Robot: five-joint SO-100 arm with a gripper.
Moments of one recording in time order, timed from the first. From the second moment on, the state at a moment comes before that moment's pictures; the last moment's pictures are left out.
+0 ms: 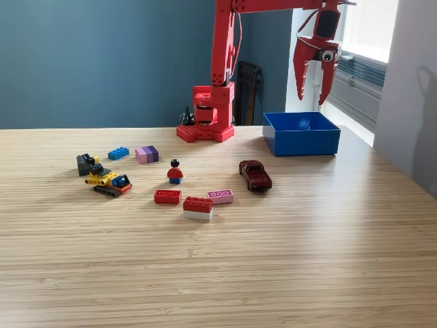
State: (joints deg) arm -73.6 87.7 77.7 98.3 17.8
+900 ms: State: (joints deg) arm -52.0 87.7 73.7 98.3 14.8
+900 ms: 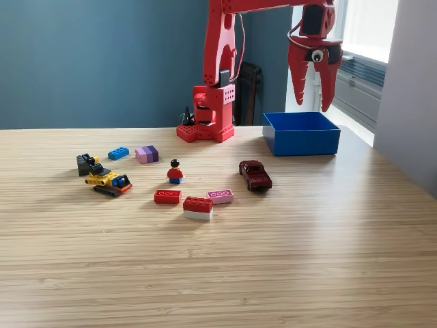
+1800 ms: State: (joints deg) arm -48.3 87.7 72.9 98.3 12.6
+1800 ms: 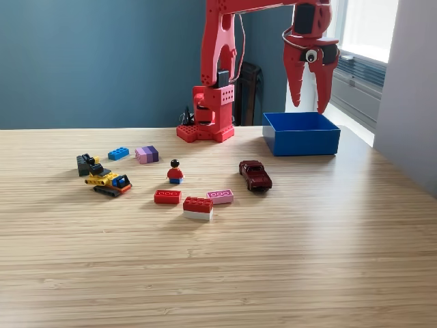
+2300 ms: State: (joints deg) arm -31.0 87.7 71.5 93.2 12.5
